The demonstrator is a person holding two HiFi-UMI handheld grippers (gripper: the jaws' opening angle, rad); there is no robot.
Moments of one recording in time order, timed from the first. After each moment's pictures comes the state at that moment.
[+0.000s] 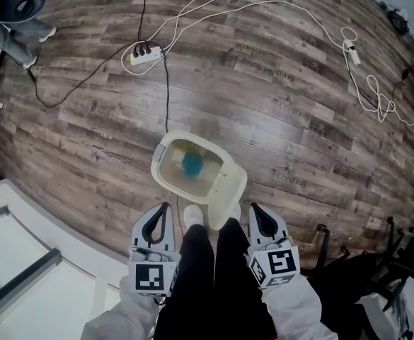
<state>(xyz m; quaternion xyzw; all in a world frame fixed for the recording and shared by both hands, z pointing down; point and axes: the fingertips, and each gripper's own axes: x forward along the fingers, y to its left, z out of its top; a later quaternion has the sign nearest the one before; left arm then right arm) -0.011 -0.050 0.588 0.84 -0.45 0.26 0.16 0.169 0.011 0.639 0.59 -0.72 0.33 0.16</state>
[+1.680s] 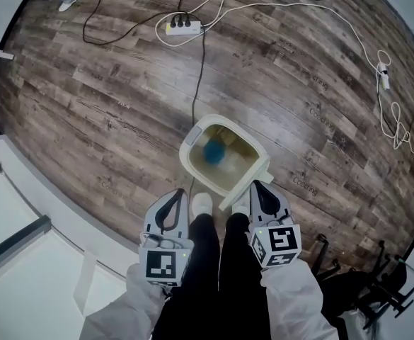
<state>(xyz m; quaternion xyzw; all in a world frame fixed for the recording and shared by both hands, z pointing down) -0.097 -0.063 0.639 0.80 -0.50 0.24 0.21 0.064 -0.057 0.698 0.53 -0.76 0.31 0.22</state>
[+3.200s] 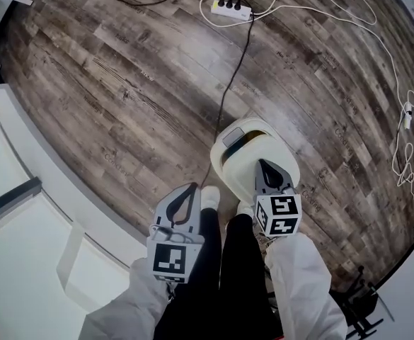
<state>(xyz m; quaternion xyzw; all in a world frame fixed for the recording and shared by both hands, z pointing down) -0.182 -0.086 0.699 0.75 -0.55 0.23 0.29 -0.035 -0.131 0.816 0.43 -0.78 0.31 0.33</state>
